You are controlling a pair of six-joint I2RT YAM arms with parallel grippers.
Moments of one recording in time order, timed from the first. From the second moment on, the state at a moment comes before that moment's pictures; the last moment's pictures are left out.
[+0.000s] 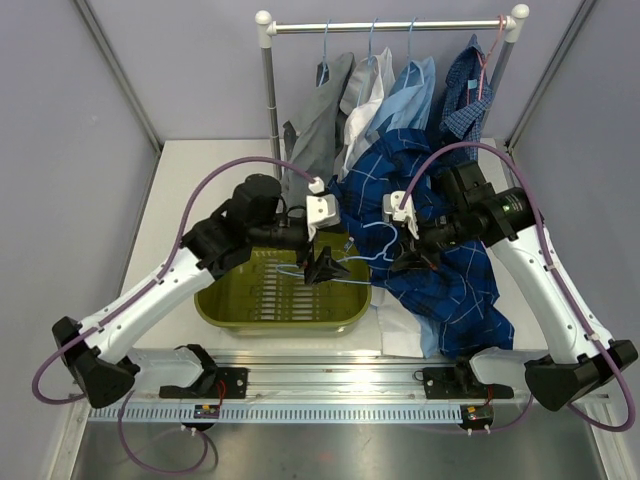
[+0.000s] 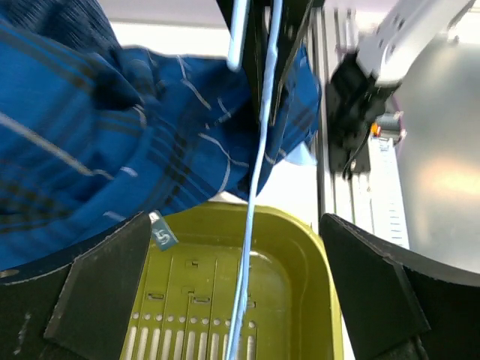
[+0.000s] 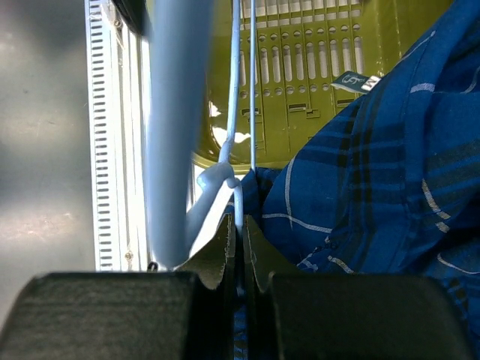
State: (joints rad) left arm -0.76 1.20 1.28 -0.44 0.71 0.21; right arm 0.42 1.25 1.51 -1.34 -0.81 -0.85
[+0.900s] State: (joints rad) left arm -0.66 1.09 1.17 -0.40 0.76 0.18; right arm 0.32 1.12 1.45 -1.32 -0.83 -0.78
